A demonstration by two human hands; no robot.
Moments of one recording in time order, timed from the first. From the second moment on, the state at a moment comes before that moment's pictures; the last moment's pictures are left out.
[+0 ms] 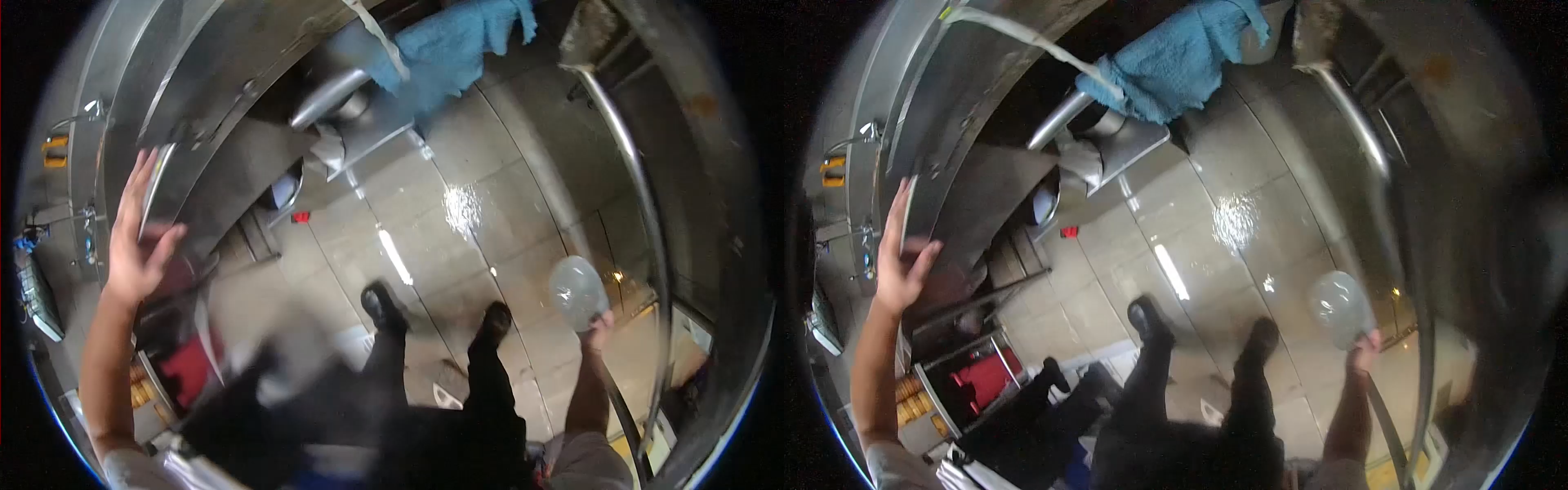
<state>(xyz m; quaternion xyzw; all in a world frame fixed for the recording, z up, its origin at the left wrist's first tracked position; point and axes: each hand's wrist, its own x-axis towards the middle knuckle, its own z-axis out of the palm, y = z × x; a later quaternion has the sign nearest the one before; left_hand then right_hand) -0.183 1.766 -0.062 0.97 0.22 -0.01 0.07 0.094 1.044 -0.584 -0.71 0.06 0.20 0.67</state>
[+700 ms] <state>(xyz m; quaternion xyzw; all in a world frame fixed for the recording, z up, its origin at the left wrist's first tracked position) -0.295 1.797 -0.064 0.92 0.38 0.04 0.09 0.148 1.725 -0.644 -0.88 -0.38 0.25 0.10</state>
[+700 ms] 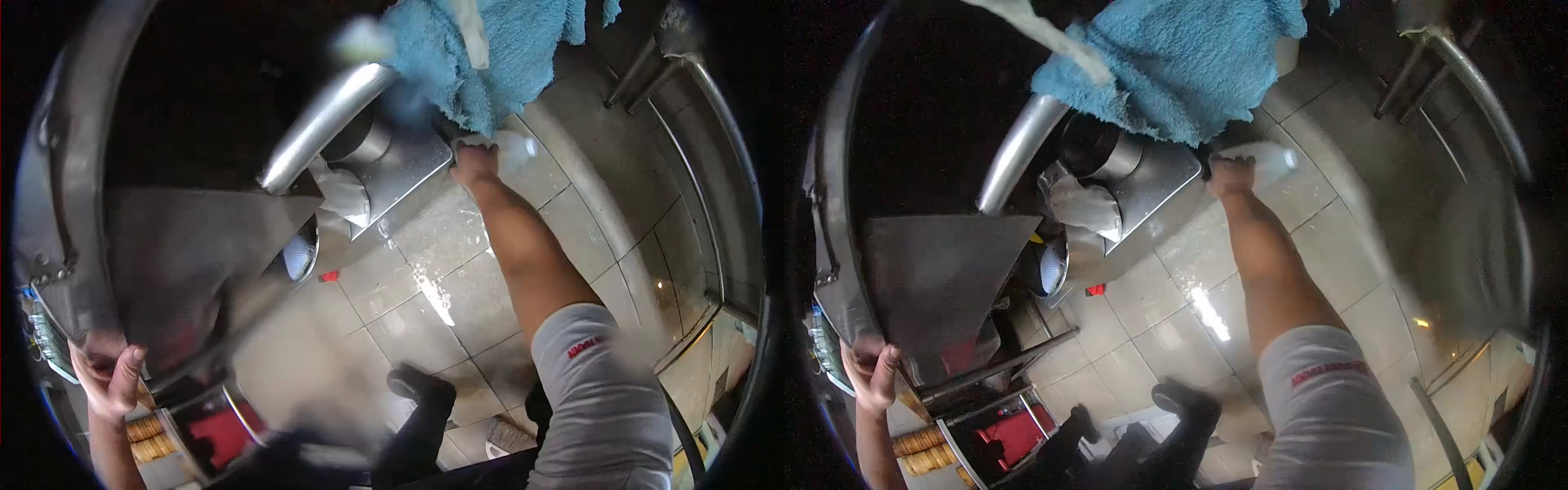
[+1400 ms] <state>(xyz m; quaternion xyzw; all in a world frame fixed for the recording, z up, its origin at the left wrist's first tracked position) -0.309 1.782 -0.043 0.94 0.25 0.21 -0.03 0.042 1.342 -0.351 -0.78 -0.22 0.35 0.47</state>
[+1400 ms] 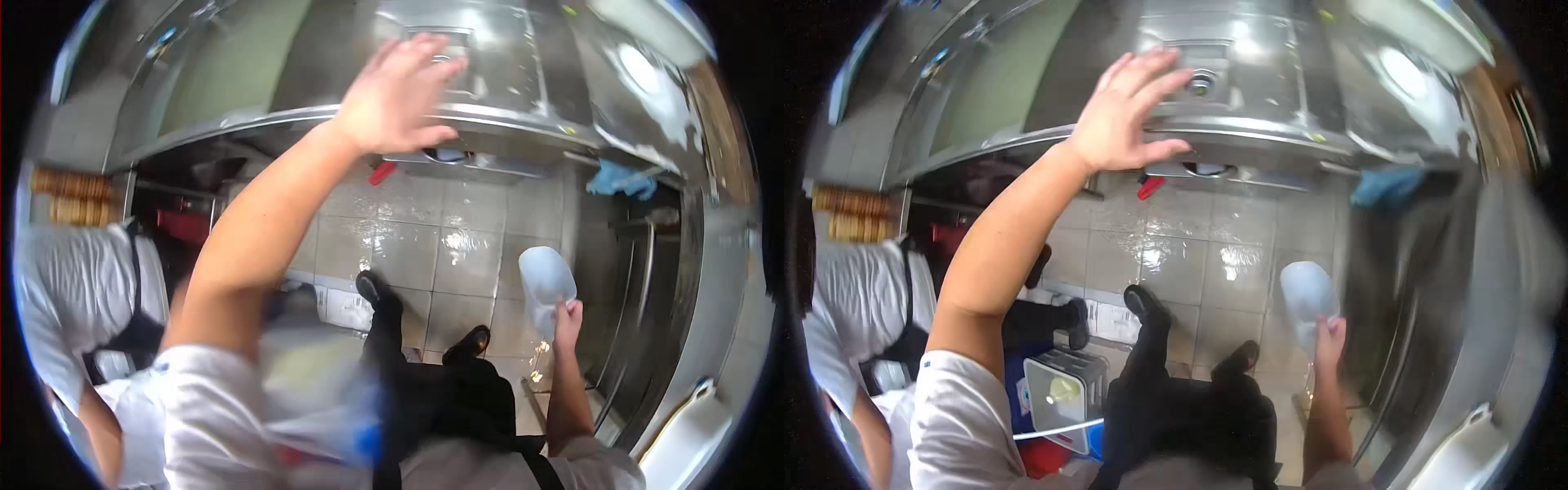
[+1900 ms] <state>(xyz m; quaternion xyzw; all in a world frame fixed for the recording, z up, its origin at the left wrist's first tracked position) -0.709 1.895 -0.042 0.92 0.38 -0.04 0.06 -0.360 1.815 0.077 -0.40 -0.50 0.46 0.62</state>
